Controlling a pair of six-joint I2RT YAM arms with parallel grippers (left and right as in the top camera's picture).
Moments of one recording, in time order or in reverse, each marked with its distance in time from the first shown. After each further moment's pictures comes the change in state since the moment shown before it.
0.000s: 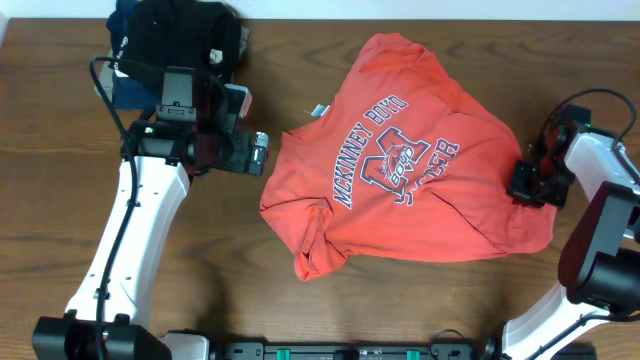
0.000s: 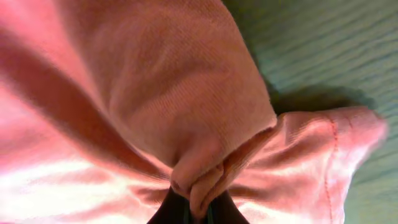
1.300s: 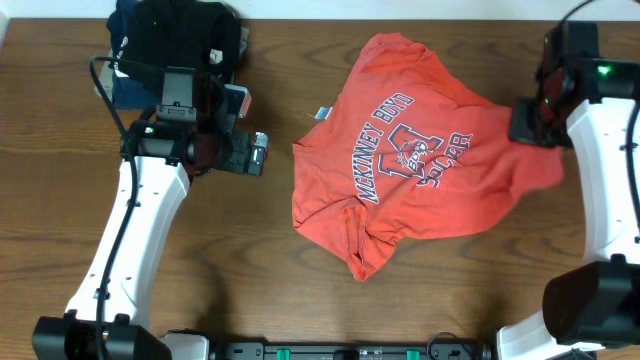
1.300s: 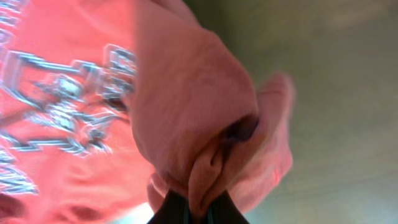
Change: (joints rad) left arm 0.000 0.000 0.000 -0.002 -0.014 0.000; right arm 0.263 -0.189 0.455 -0.318 0.148 0.074
